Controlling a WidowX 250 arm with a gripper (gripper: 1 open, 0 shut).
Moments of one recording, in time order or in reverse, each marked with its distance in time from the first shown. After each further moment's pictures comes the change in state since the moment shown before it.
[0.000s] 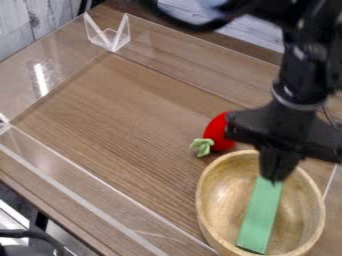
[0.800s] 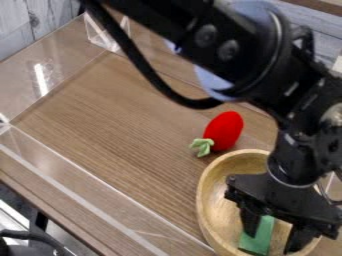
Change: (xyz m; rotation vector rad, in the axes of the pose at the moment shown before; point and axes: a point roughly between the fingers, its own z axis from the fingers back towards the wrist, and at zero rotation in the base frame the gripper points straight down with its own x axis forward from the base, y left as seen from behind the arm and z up) arm -0.037 -0.011 -0.049 -0.053 0.099 -0.140
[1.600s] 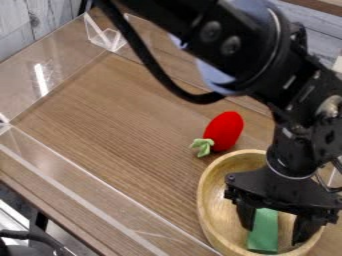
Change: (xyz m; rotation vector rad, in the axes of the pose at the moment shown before) arm 0.000 -0.002 -0.008 -0.017 0.029 0.167
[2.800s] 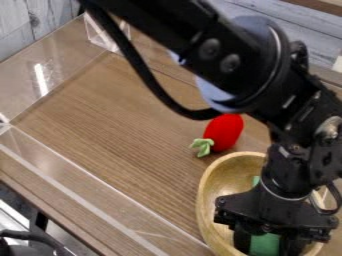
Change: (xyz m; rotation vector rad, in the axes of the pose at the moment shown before) arm -0.016 0.005 -0.001 0.049 0.040 0.091
